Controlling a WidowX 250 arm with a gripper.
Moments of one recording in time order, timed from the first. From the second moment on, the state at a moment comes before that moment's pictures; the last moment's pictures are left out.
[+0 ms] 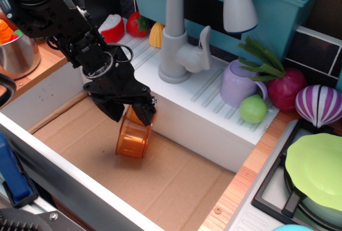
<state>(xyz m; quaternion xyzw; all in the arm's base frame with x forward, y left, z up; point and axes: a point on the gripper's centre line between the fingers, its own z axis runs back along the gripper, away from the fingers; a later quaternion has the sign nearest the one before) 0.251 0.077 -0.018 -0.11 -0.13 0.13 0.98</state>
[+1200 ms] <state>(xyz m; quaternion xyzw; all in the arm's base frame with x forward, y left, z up) 0.255 0.047 -0.014 0.05 -0.04 0.00 1.00</state>
